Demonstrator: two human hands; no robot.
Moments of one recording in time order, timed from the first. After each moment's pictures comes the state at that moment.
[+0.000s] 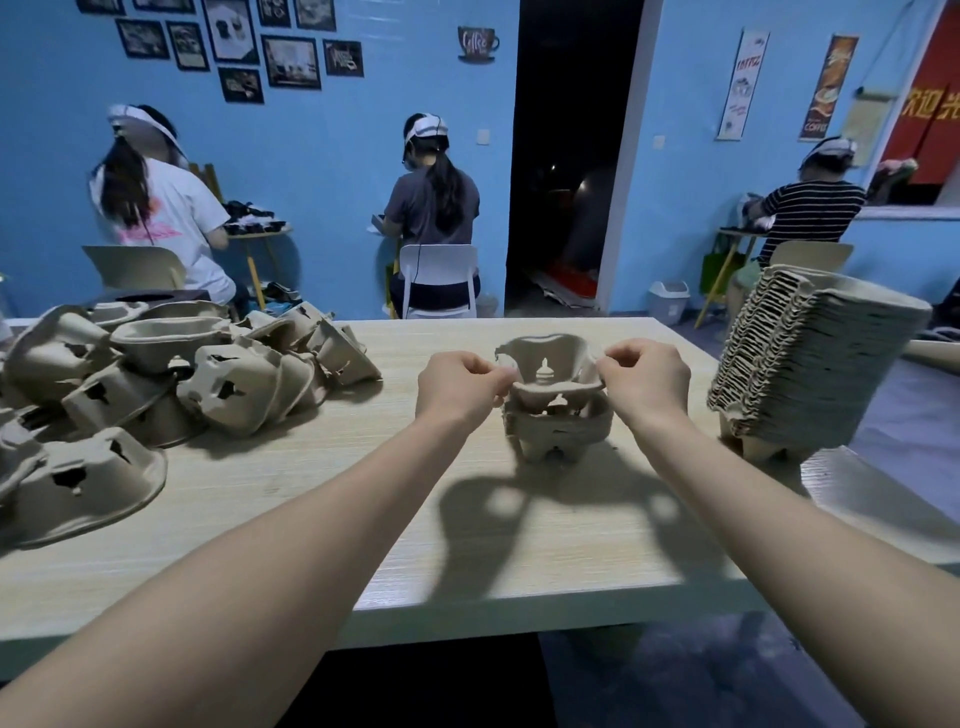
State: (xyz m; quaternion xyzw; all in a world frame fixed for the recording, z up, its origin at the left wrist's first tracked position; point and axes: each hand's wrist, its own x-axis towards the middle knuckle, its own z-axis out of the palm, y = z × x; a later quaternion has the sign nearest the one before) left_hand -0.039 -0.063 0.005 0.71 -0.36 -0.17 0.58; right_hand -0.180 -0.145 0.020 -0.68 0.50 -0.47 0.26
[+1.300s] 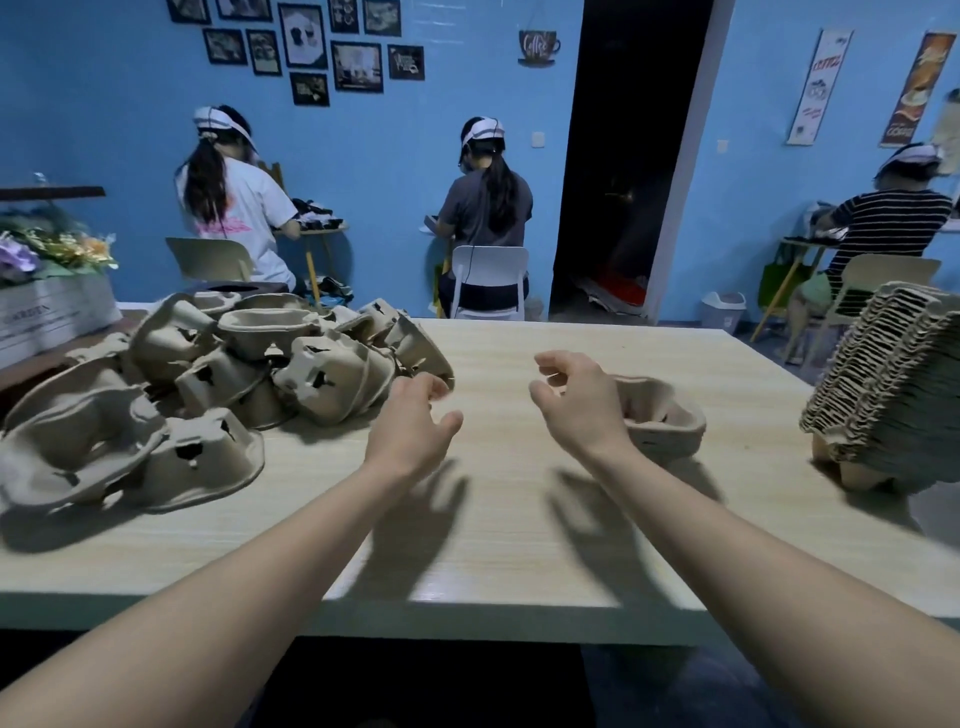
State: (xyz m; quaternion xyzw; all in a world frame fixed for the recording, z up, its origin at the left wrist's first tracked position) left_hand 0.052 0.020 -0.028 0.81 -0.43 -0.01 0.40; right_hand -0.086 -0.080 0.003 -0.82 0.33 -0.39 0.25
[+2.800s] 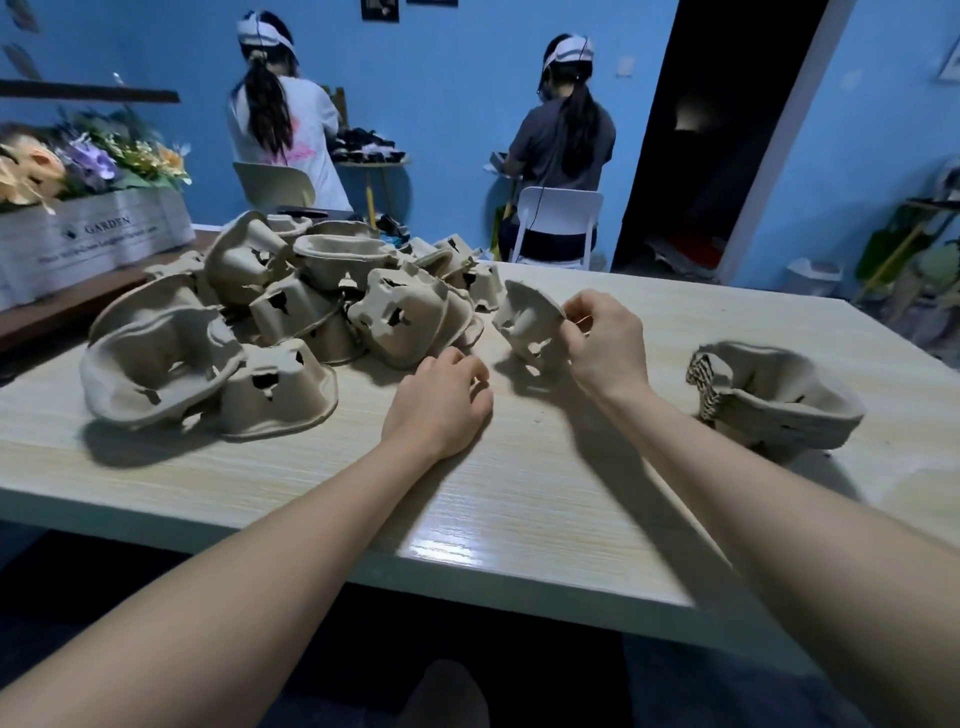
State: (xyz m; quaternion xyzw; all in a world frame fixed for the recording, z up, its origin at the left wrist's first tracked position) left_hand 0.106 0.040 -0.068 0.86 -0.45 0.07 0.24; right_hand 0.009 -0.099 -0.027 -0.84 0.29 -0.41 0.23
